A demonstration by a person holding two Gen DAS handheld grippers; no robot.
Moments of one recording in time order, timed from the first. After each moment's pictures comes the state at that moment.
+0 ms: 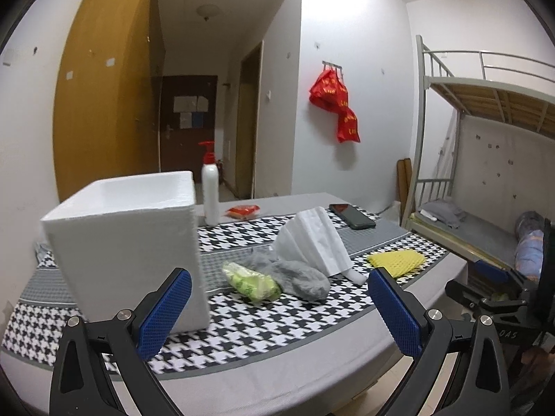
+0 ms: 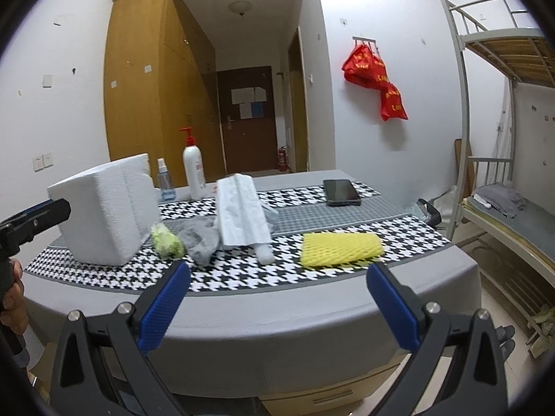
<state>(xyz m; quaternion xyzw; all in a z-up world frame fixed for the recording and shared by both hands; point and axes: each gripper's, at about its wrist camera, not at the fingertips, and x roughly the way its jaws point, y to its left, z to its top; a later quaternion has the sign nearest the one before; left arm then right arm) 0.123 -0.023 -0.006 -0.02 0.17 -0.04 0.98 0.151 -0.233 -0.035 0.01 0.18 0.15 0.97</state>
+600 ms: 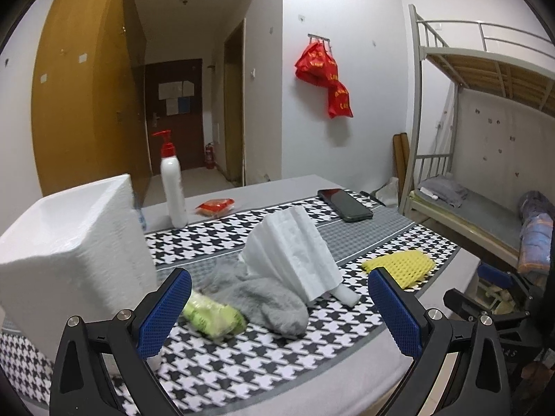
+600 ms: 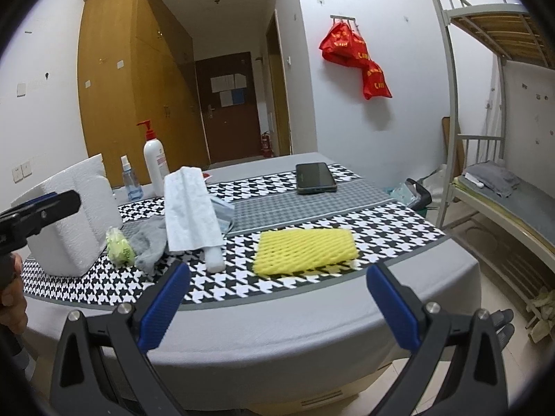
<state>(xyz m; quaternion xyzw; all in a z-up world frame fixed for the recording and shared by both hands) 0.209 -0.072 -0.006 0.01 0.22 -0.05 0.97 0.209 -0.263 -0.049 0.03 0.22 0.12 0.97</state>
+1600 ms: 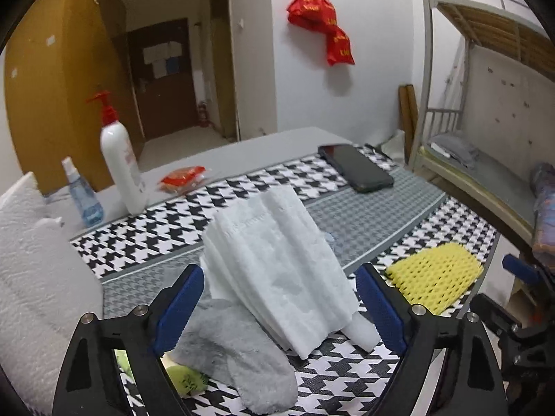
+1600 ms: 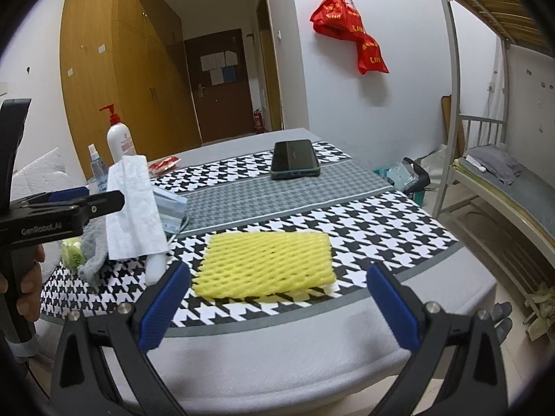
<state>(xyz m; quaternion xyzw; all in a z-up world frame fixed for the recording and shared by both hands) 0.326 -0.106 -0.041 0.04 0.33 -0.05 0.94 0.281 -0.282 -0.069 0.03 0.27 0.11 0.96</state>
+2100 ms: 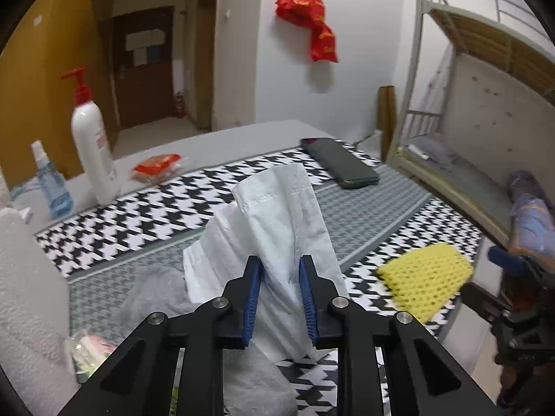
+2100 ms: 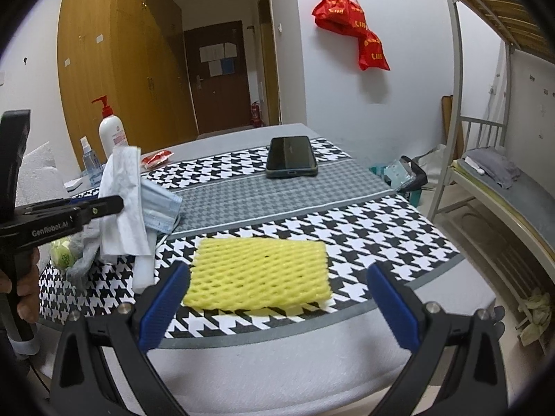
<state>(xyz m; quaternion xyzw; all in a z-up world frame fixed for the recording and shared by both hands) 0.338 -0.093 -0.051 -0.01 0.33 -0.12 0.93 0.297 -0.278 -0.068 0.01 0.29 0.10 0.95</state>
